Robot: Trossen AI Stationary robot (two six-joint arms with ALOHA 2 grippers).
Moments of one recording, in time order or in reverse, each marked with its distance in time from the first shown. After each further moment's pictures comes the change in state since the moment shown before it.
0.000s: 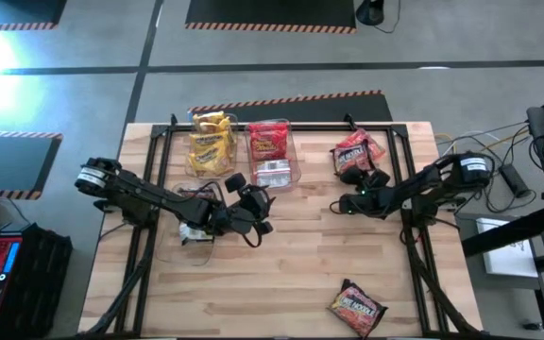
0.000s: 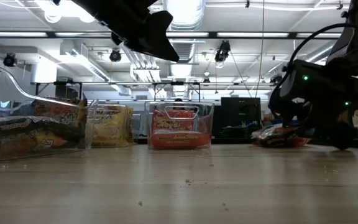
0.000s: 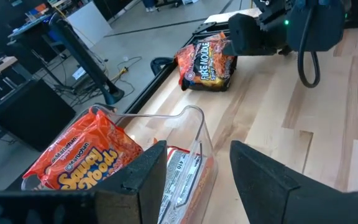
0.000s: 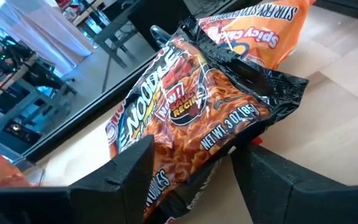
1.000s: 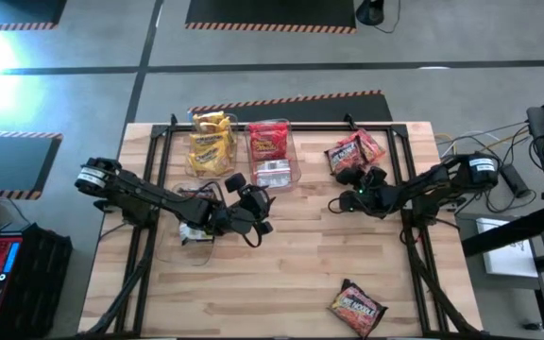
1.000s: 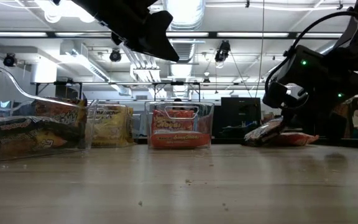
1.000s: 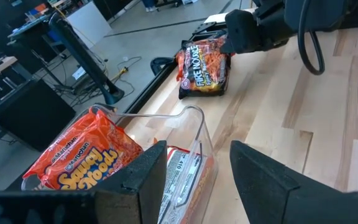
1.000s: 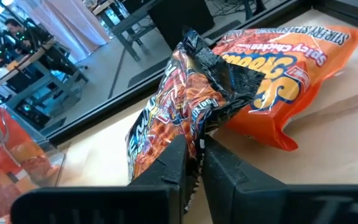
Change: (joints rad) left arm 0.000 0.000 0.000 -0.001 0.000 0.000; right arm 0.009 -0.082 -0.002 0.109 0.007 -0.274
